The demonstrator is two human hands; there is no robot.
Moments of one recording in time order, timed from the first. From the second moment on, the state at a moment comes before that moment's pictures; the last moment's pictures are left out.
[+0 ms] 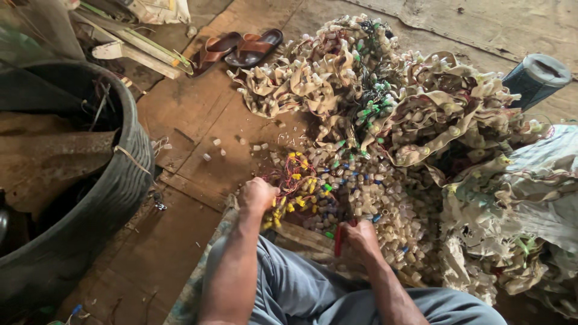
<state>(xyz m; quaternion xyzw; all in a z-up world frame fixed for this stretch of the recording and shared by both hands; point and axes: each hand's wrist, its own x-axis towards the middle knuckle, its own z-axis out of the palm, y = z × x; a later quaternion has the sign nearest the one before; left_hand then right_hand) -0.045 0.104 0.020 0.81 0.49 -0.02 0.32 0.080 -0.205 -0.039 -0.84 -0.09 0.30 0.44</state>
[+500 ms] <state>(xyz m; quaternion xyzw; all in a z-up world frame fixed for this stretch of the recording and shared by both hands) -0.031 -0.005 0.083 0.84 0.05 0.31 0.44 0.038 -0.159 0.043 -0.64 -0.31 0.22 0.67</state>
